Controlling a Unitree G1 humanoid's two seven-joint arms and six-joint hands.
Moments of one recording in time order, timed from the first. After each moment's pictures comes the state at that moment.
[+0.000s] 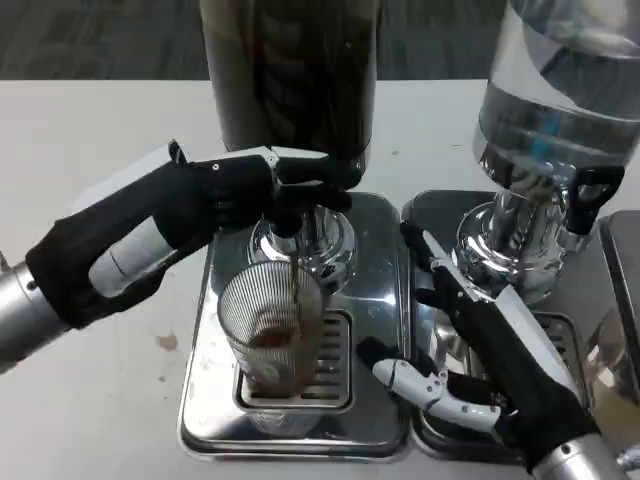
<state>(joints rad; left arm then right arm) -0.19 0.51 0.14 0.06 -0.46 -0.27 -1.05 0.27 -0.21 0.21 -0.20 -0.27 -0.22 0.12</state>
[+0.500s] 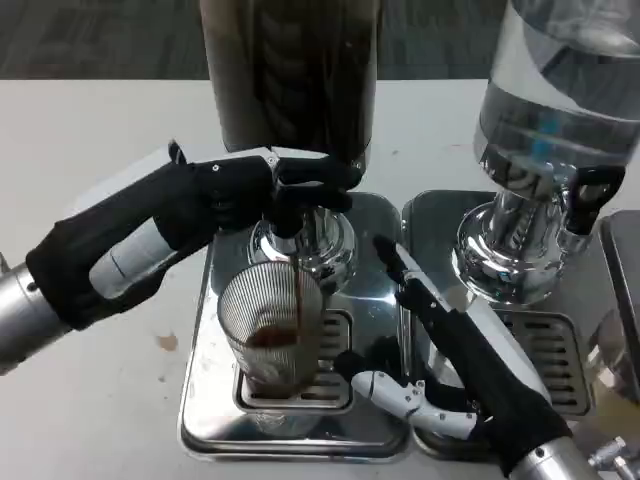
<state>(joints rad) -0.18 0.51 0.14 0.06 -0.46 -0.27 -1.05 0.22 -0.18 0.24 -0.07 -0.27 -0.30 0.12</state>
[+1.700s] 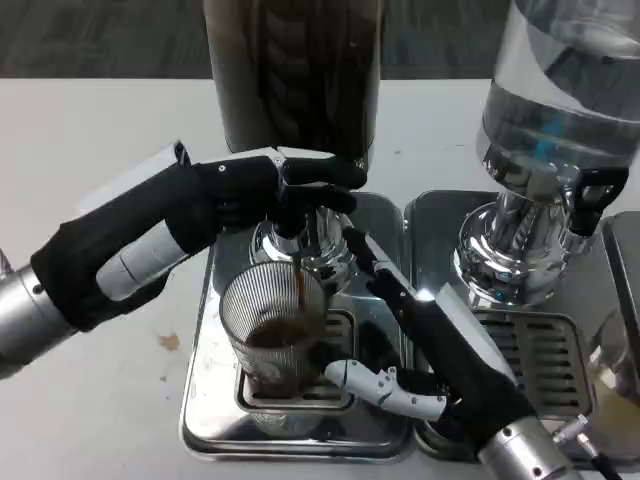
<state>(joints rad) -0.16 0.51 0.11 0.01 -0.45 -0.27 -1.00 0.11 -0.15 0.27 0.08 -0.25 -0.35 0.12</state>
